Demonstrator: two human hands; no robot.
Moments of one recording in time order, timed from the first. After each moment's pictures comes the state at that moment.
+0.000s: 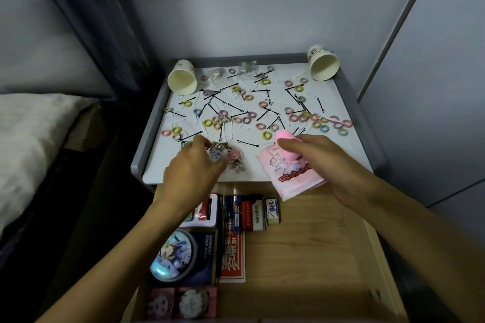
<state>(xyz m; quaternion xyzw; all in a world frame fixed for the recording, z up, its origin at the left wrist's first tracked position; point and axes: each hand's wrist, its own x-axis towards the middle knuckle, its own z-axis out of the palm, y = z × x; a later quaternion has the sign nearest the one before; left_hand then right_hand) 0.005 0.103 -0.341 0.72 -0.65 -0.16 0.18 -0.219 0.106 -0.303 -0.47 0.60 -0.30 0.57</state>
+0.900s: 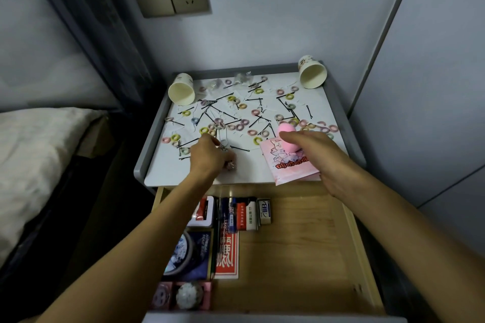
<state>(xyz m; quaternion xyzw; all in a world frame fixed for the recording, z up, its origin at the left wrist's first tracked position) -0.033 0.057 -0.350 0.75 -0.49 -0.32 0.31 -0.242 0.098 -0.296 -0.40 0.61 -0.37 0.58</state>
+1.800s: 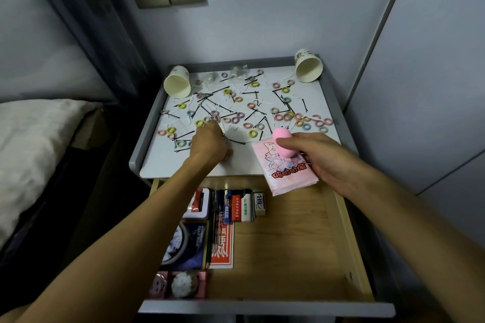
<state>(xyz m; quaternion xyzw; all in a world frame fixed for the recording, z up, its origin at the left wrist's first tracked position) -0.041 0.038 -0.352 0.75 -0.60 -0.20 0.16 -0.261 0.107 -0.307 -0.41 0.55 -0.33 0.65</state>
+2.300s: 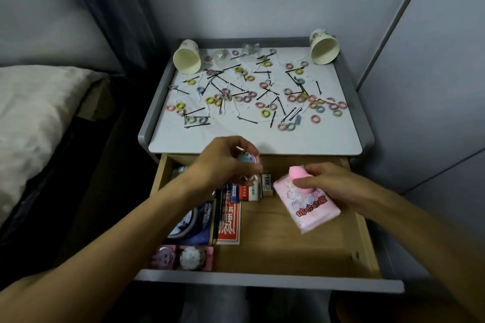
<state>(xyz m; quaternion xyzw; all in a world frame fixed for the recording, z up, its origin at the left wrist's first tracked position) -0.029 0.150 -0.312 0.57 -0.51 -0.58 0.28 -0.264 0.148 -0.353 -0.50 0.62 -0.12 0.60</state>
